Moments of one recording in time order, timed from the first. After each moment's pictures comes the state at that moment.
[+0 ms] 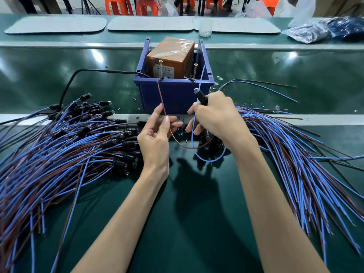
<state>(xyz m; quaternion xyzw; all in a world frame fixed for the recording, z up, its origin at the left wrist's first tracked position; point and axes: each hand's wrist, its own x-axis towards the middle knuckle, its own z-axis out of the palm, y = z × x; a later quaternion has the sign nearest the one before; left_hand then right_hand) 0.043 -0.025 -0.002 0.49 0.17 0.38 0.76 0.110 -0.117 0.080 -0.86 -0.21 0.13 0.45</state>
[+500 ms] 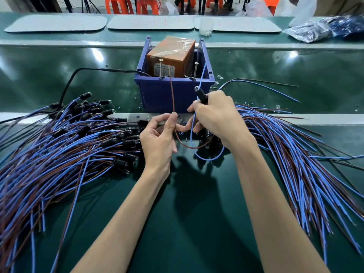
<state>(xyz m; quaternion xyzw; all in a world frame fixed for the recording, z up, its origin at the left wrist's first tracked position) 0.039 -0.028 0.002 0.51 0.18 0.35 0.76 0.112 -0.115 0.077 -0.86 -0.20 0.12 0.45</state>
